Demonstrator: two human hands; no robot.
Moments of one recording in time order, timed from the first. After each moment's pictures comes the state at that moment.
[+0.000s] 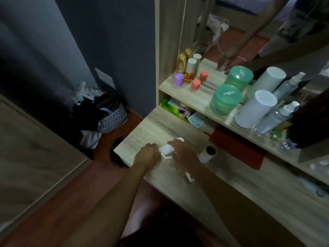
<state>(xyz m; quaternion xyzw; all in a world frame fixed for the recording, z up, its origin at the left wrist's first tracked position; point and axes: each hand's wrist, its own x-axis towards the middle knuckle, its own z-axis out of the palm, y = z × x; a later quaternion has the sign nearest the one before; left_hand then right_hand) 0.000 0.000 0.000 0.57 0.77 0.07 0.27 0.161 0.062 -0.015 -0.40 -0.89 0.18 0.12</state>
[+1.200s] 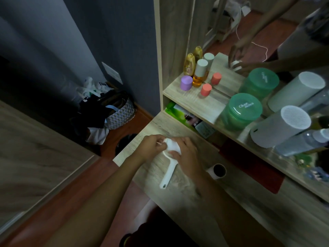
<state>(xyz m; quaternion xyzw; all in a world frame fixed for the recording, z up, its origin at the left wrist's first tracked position) -0.022 0.076 0.045 0.50 0.75 0.22 0.38 0.141 0.113 -0.001 -0.45 -0.83 0.24 0.20</state>
